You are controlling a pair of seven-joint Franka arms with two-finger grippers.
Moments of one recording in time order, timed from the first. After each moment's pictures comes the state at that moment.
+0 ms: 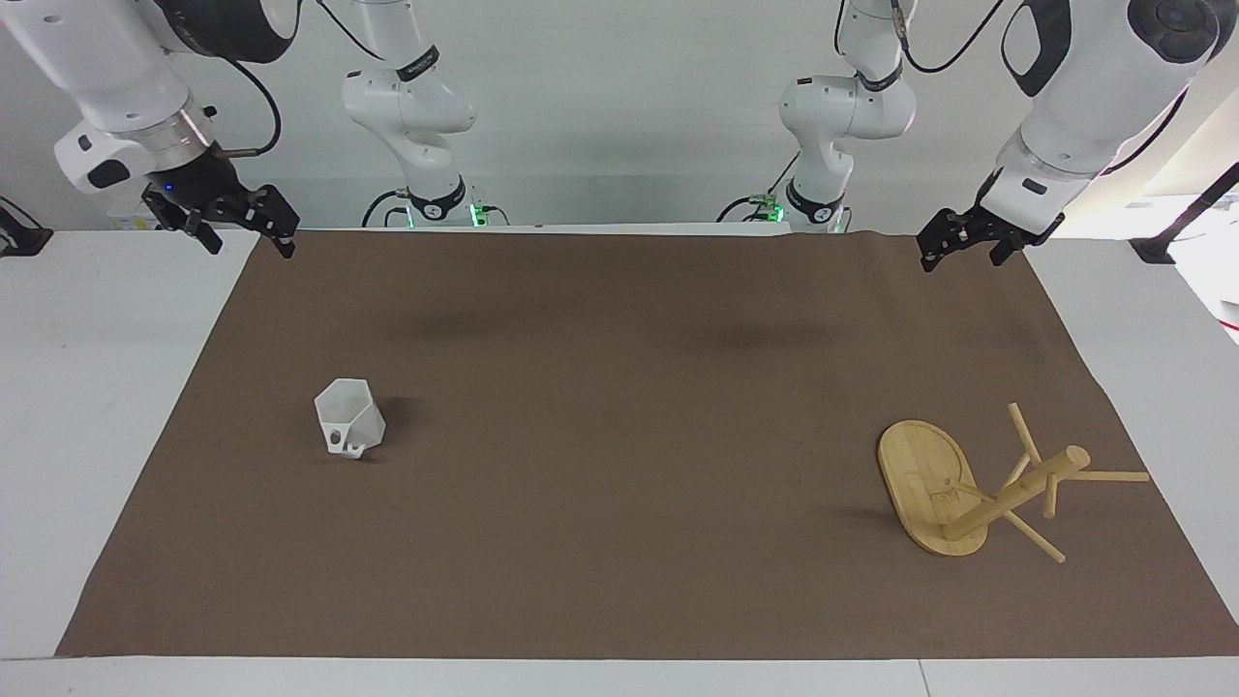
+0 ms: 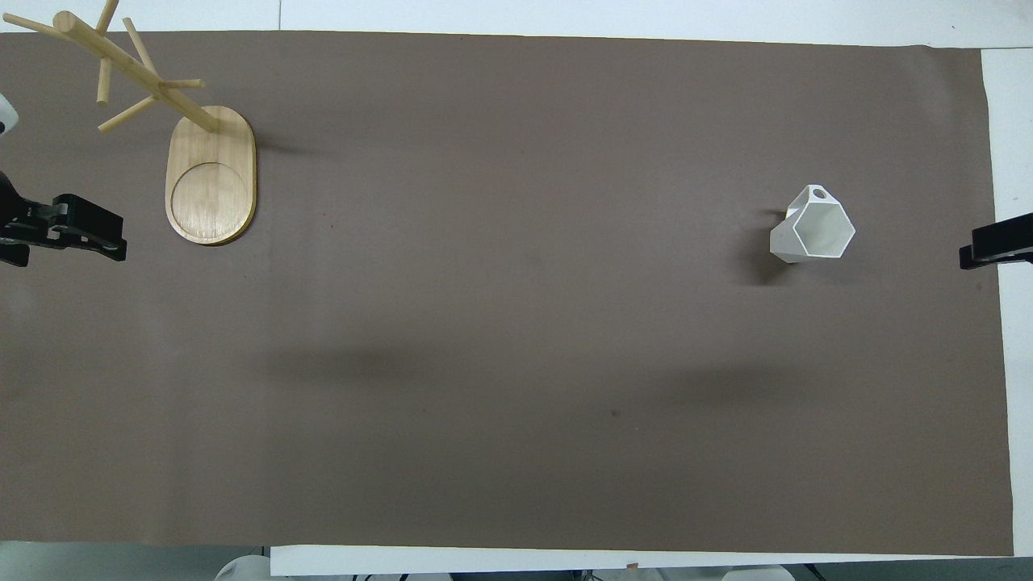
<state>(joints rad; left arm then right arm) -0.22 -0.03 0.07 -1.62 0.03 1.45 -0.12 -0.12 -0.09 -0.03 -1.70 -0.01 1.53 -0.06</state>
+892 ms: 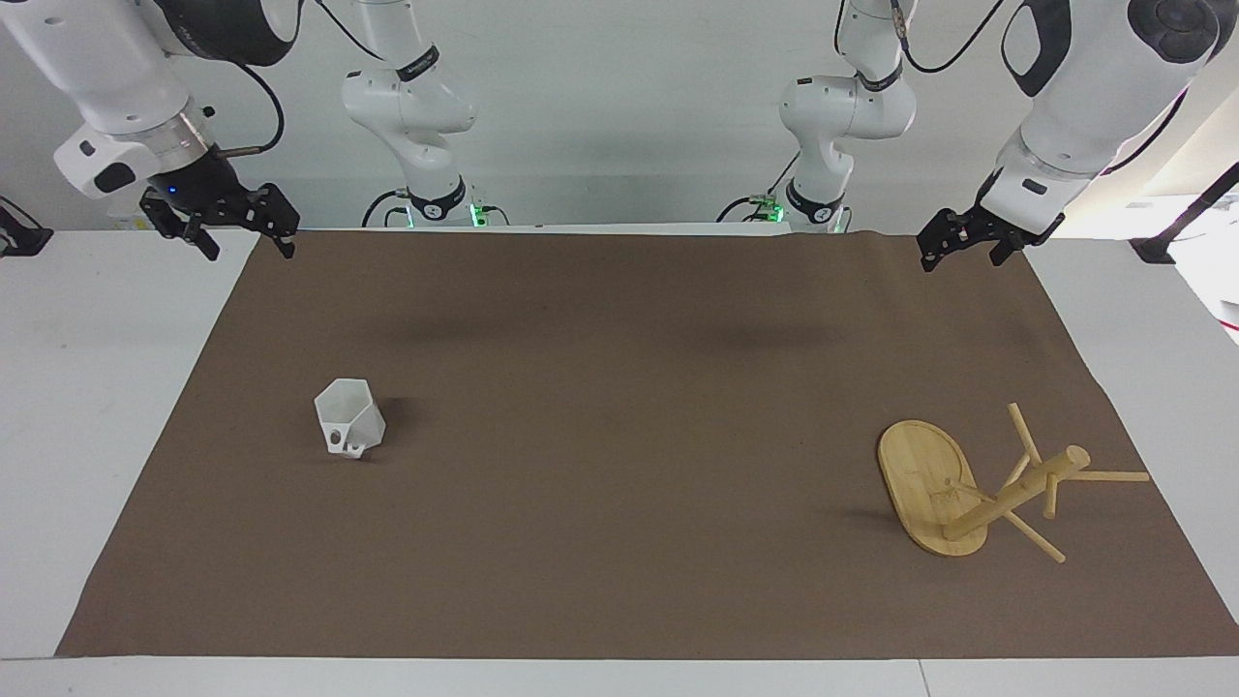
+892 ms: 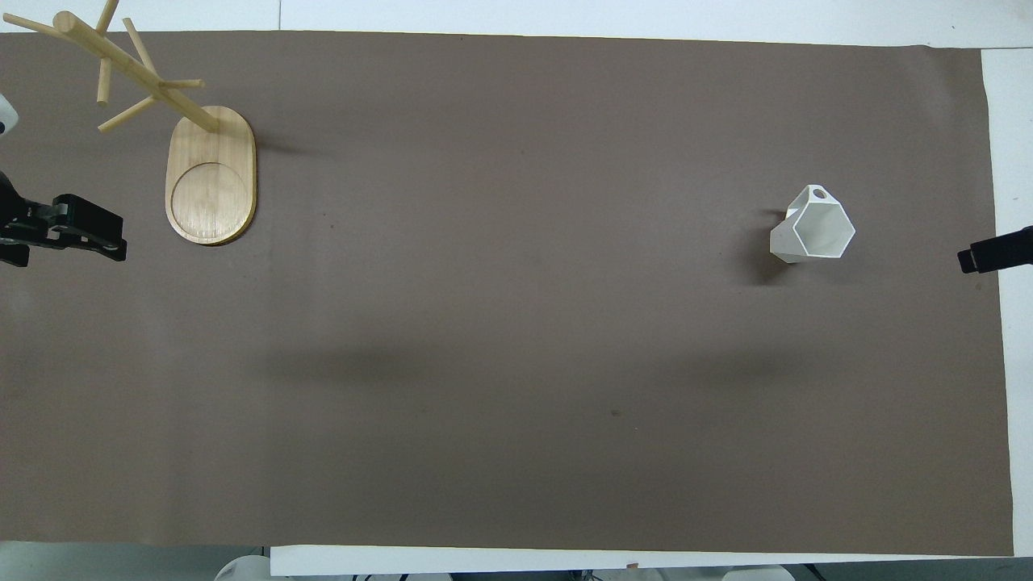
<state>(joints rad) -0.22 -0.03 0.07 -1.62 0.03 1.45 -0.12 -0.13 -0.09 -0.03 -1.71 -0.01 1.58 -0.41</state>
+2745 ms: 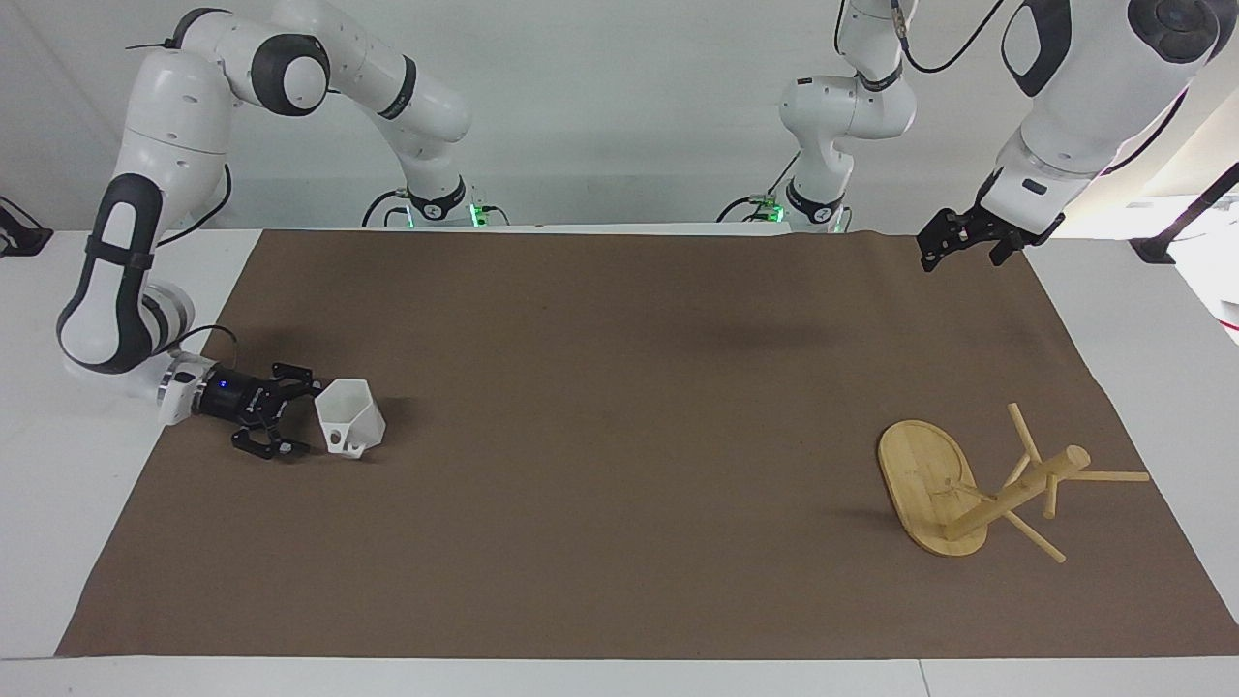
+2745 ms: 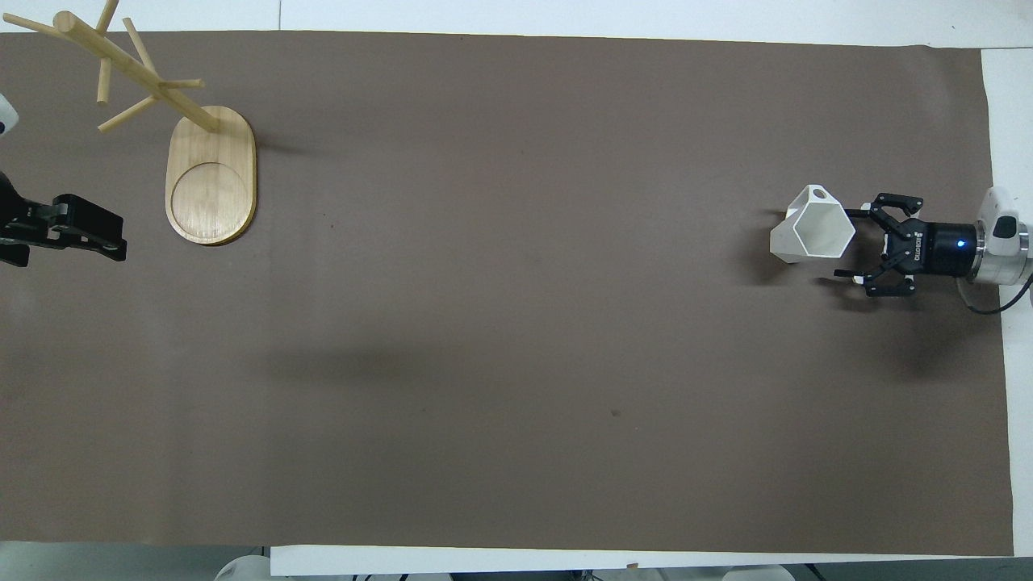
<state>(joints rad) -0.22 -0.03 0.07 -1.62 0.03 1.45 -0.12 -0.52 0.63 -0.03 -1.77 1.06 1.59 -2.48</state>
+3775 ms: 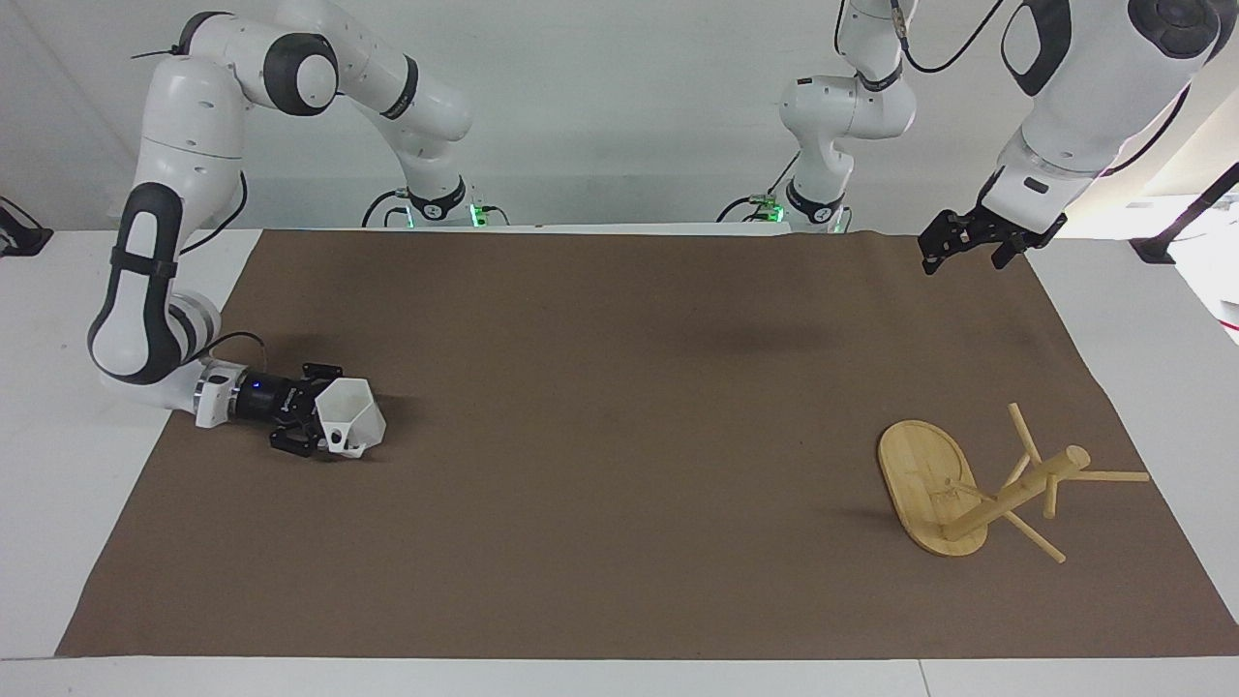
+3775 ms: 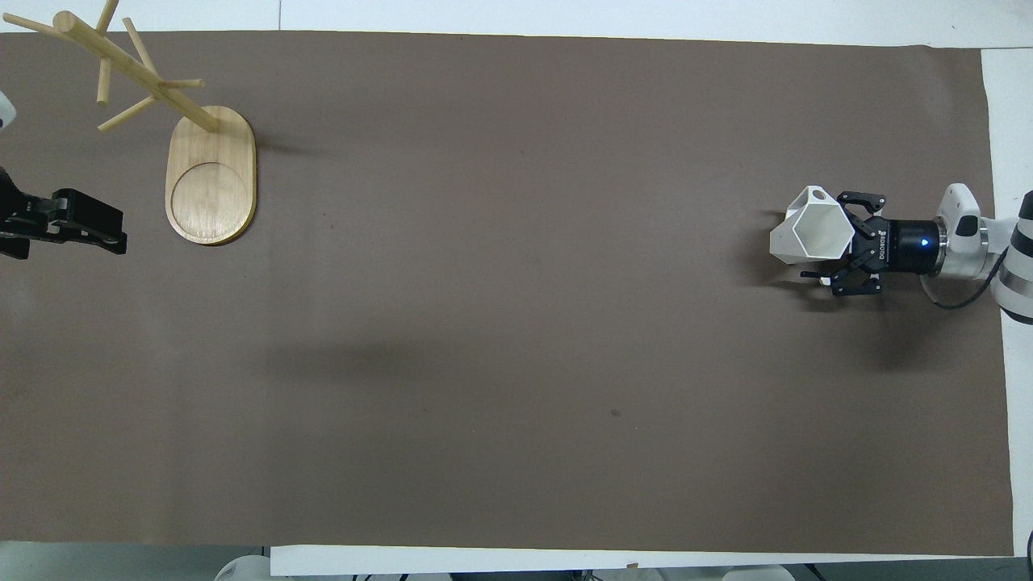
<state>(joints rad) -0.22 -0.03 0.07 -1.62 0.03 1.48 -0.11 -0.47 0.63 -0.02 -1.81 1.10 1.56 -2.55</state>
